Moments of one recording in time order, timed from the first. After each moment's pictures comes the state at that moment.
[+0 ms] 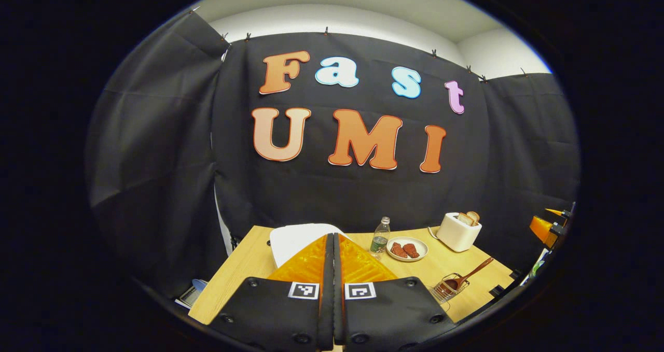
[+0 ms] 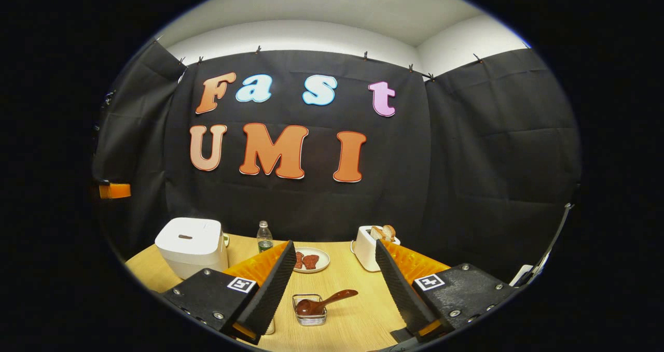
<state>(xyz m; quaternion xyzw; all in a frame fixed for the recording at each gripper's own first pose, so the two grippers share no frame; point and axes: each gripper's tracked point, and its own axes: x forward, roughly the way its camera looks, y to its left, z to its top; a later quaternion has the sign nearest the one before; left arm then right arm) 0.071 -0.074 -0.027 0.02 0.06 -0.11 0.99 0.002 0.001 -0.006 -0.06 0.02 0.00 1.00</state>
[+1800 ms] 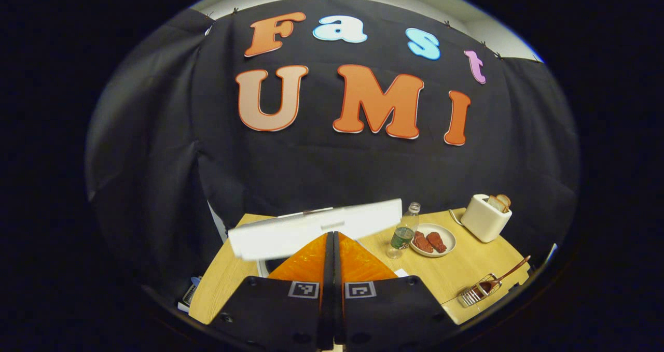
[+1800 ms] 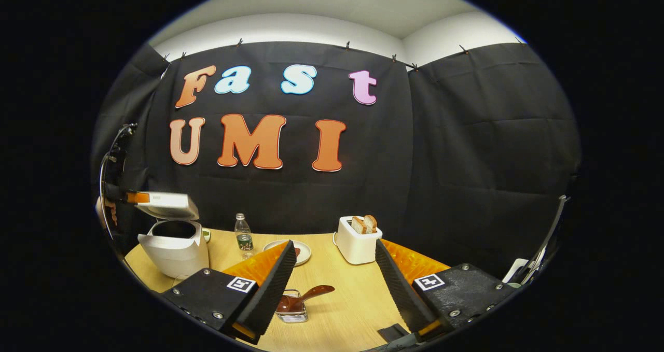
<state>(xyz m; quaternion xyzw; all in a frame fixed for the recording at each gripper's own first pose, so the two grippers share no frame) 0.203 -0.073 -0.055 0.03 0.12 -0.09 0.99 0.017 -0.041 -0.023 -0.04 0.05 -0.03 1.00</state>
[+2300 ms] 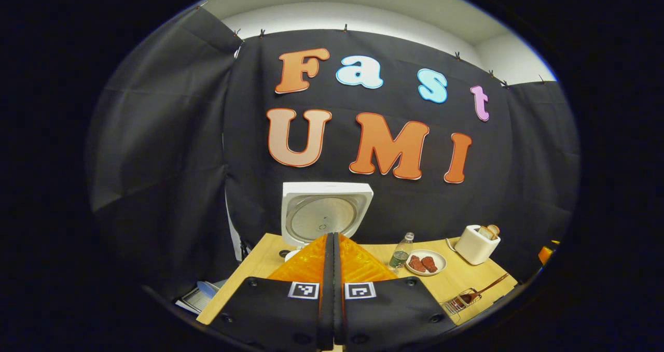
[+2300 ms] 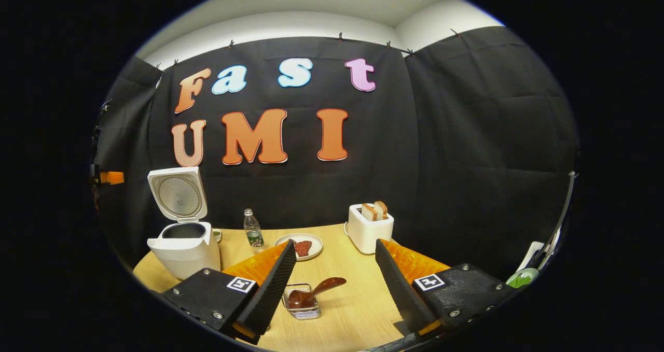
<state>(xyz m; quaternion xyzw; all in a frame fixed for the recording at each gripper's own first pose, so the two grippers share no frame) 0.112 -0.029 0.021 0.01 0.05 -0.05 1.00 0.028 -0.043 -0.062 0.02 0.08 -0.01 1.00</state>
